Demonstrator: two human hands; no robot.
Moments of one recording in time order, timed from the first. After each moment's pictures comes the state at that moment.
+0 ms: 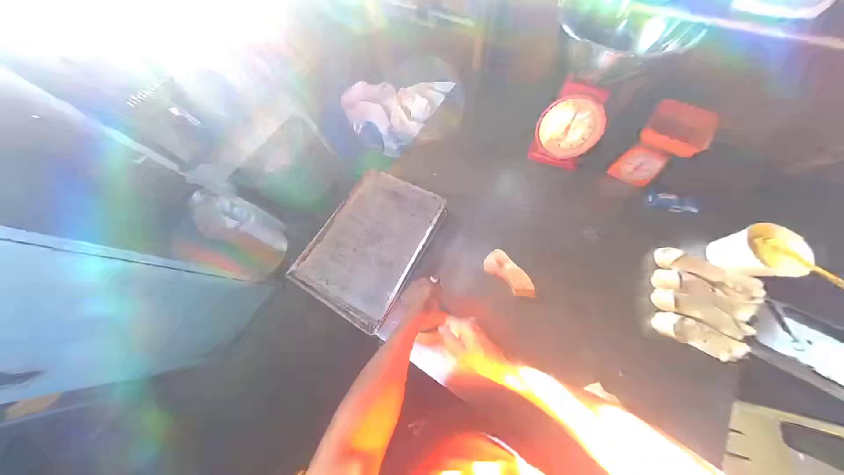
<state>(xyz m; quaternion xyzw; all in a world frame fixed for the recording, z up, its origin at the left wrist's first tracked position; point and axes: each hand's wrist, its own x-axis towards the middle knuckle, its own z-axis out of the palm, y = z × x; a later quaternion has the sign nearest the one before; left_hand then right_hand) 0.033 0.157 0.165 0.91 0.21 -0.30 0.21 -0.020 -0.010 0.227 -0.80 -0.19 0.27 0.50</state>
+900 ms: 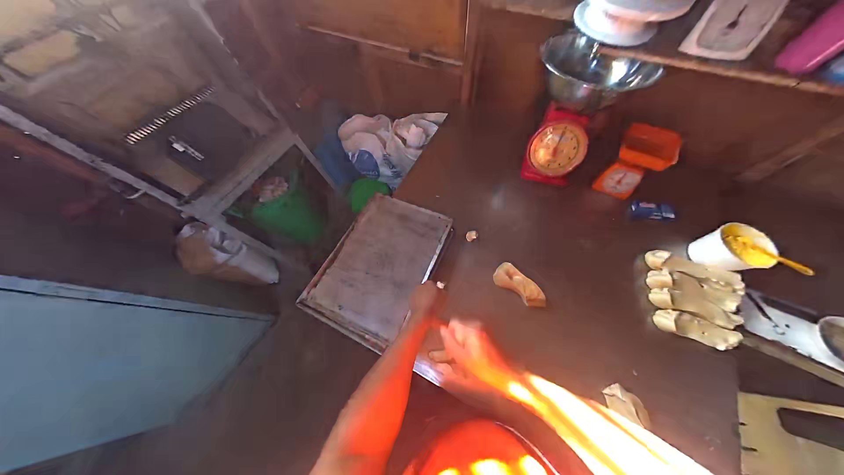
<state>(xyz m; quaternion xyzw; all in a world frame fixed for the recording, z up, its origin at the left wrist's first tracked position) 0.056 0.205 0.174 0.92 0.14 -0.26 0.26 -0.036 0.057 0.257 -0.83 -0.17 0.14 0.51</state>
